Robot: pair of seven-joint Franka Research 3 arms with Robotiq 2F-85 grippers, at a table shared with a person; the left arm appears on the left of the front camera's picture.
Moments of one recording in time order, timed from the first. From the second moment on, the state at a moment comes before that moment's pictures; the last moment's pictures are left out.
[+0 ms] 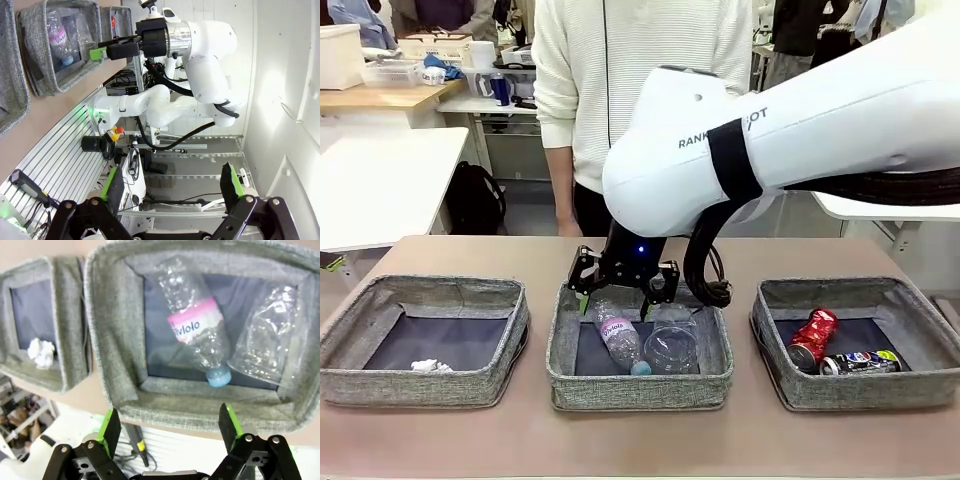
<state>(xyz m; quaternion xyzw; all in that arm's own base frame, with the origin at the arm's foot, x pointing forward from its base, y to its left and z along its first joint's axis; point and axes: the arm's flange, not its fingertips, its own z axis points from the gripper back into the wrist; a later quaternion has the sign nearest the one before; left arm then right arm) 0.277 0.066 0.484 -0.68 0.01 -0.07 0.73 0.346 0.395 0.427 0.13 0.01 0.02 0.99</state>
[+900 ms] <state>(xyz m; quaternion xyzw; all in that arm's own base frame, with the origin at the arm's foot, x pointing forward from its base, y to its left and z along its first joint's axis) 0.277 0.066 0.484 -0.68 0.01 -0.07 0.73 0.308 0.179 0.533 0.55 0.14 -0.11 0.82</state>
